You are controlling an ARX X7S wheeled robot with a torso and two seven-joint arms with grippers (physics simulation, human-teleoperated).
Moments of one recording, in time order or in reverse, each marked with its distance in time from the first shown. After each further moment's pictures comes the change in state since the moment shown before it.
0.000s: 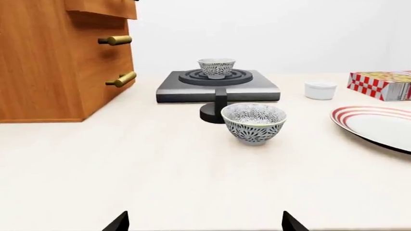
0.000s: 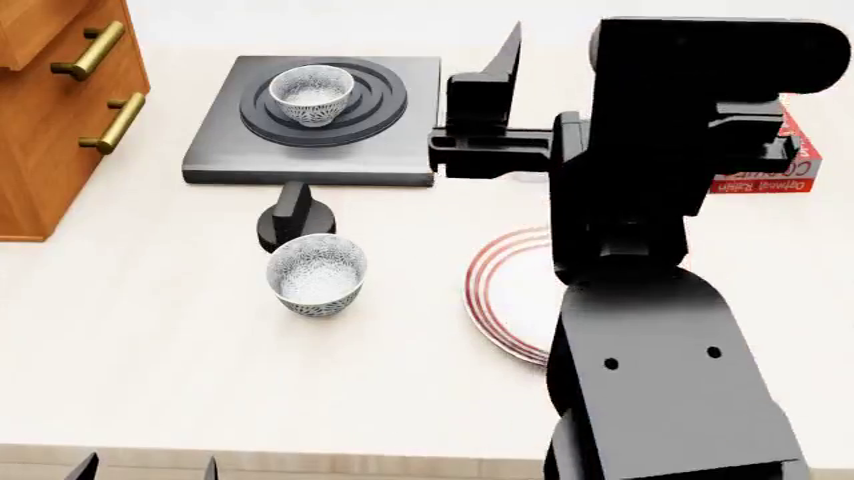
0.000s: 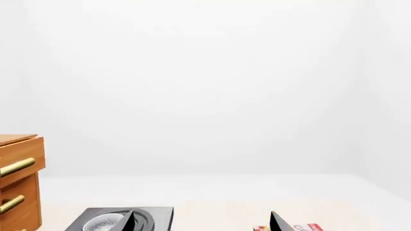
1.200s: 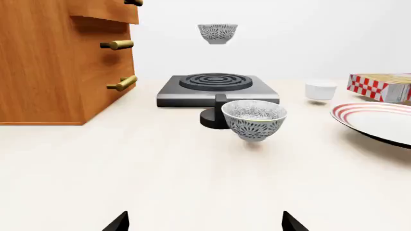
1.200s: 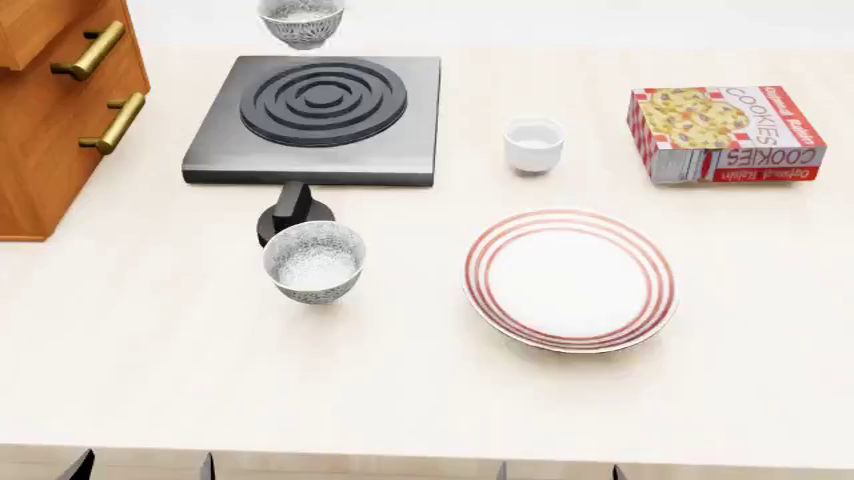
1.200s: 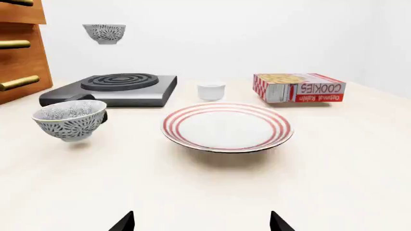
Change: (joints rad) left arm 0.013 0.094 -0.115 0.032 0.081 -0.013 0.111; right arm -0.870 -0.056 0.066 0.380 -0.151 -0.985 -0.169
